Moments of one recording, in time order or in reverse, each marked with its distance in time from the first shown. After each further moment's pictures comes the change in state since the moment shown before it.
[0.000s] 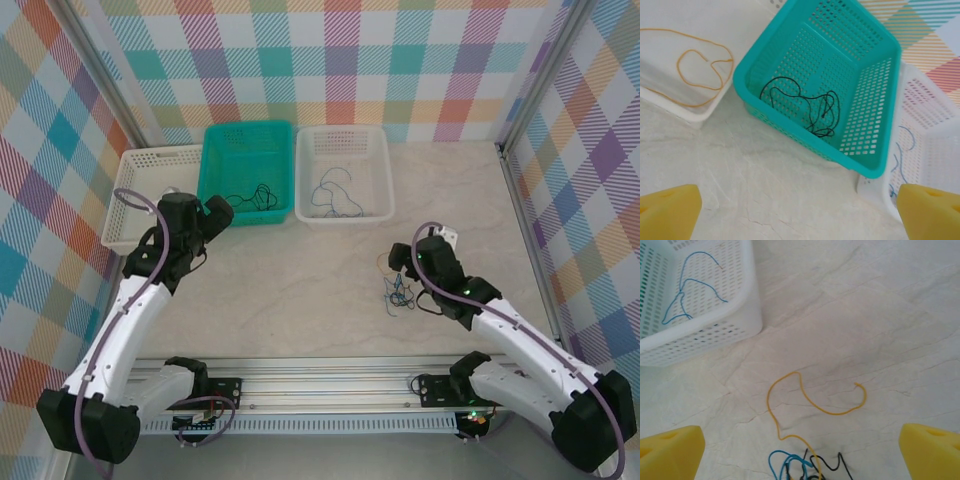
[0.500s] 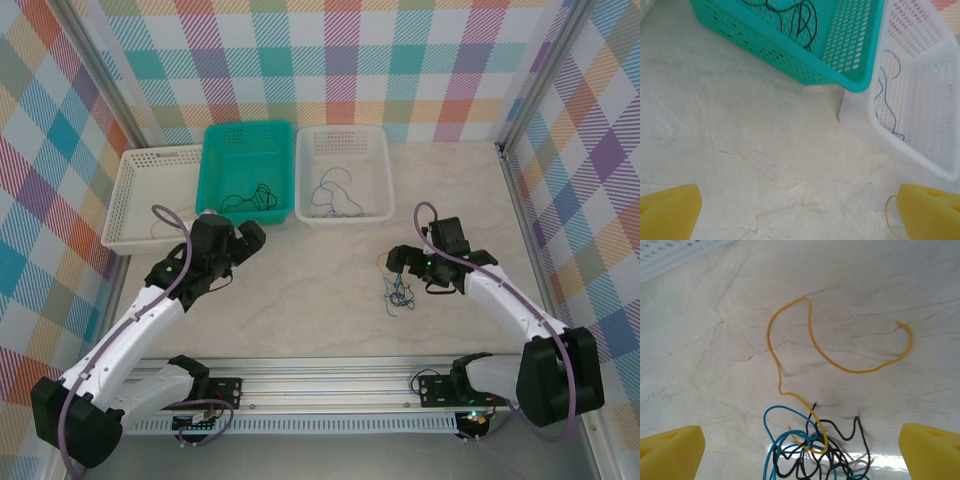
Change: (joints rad) left arm -0.229 0.002 -0.127 0.013 0.042 -0.146; right arm -0.252 0.301 0.099 -0.090 -0.540 -0.171
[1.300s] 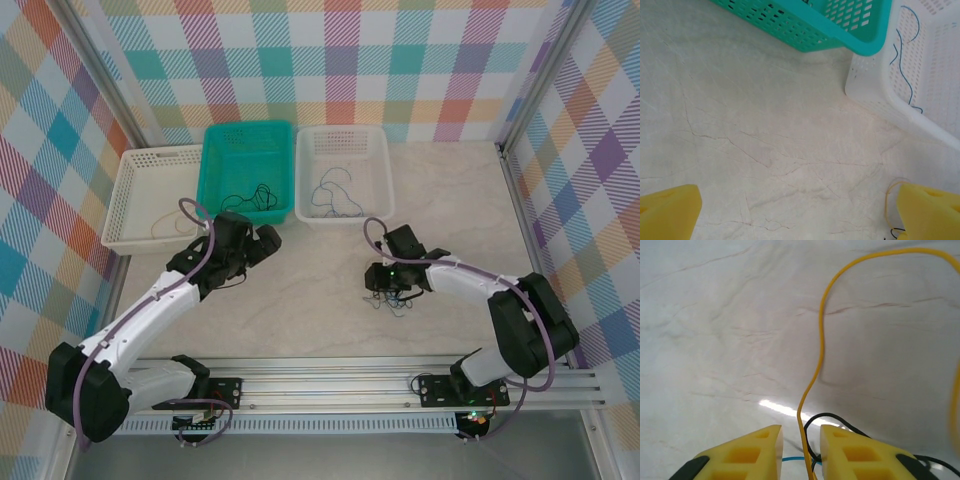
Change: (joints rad) left arm -0.037 0.133 0.000 0.056 0.062 0.016; right arm 0.269 0.261 0.006 0.194 -0.055 -0.045
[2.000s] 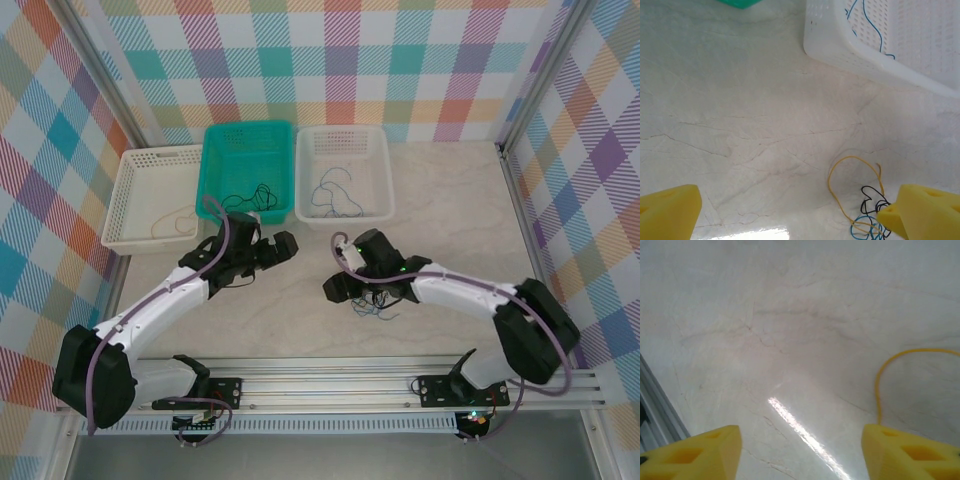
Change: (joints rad) left arm -0.016 0.070 -0.041 0.143 0.193 0.137; right arm 0.218 -0.076 0.043 0.121 -0.025 -0.117
